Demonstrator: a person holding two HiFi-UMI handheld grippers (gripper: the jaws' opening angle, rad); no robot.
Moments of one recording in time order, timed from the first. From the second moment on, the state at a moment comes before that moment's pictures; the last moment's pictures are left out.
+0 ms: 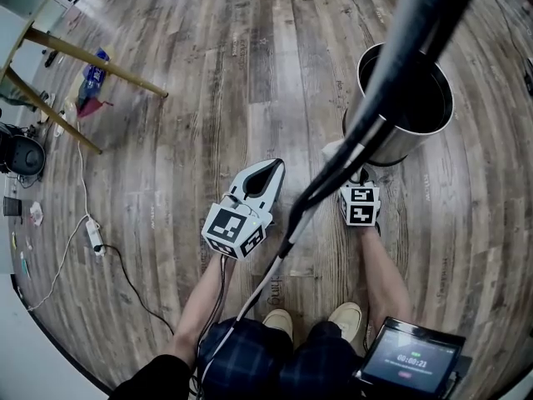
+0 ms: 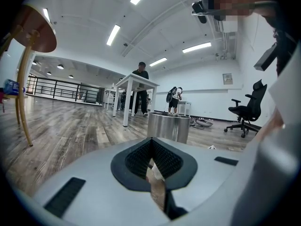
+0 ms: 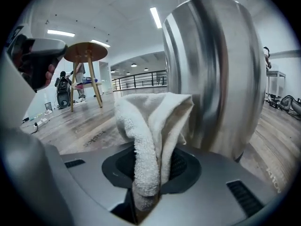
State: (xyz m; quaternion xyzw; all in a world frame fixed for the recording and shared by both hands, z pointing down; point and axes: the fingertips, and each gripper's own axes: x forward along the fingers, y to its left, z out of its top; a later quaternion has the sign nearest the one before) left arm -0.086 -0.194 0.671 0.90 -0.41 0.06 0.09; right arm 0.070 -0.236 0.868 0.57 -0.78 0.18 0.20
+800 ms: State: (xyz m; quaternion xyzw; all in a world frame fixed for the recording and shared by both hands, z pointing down) left arm -0.085 -0.197 0.672 0.90 -0.41 0.07 0.10; right arm 0.151 -0.217 0.865 0.62 -0.74 0.17 0.19
